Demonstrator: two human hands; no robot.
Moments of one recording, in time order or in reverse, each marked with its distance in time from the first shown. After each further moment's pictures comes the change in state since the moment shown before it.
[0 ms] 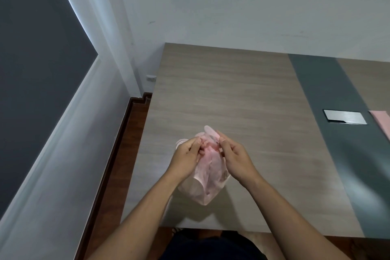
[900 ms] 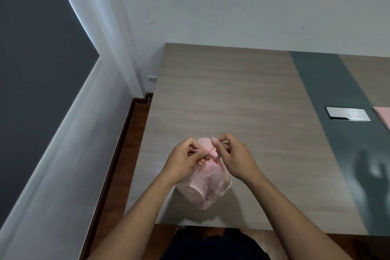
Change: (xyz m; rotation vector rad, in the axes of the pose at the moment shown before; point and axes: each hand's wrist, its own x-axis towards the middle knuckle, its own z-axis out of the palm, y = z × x) left_hand -0.014 0.001 -0.010 0.115 -0.093 0.076; right_hand 0.001 0.011 -0.011 -0.379 0.048 -0.119
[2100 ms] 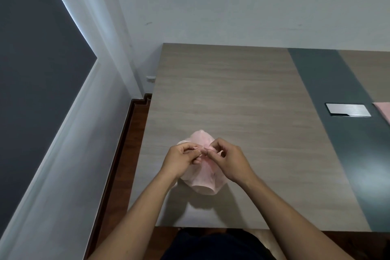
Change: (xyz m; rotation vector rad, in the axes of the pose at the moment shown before) left_hand 0.020 -0.020 -0.003 -0.255 0.070 -0.204; right_hand 0.007 0.020 0.021 0.014 -0.001 -0.037
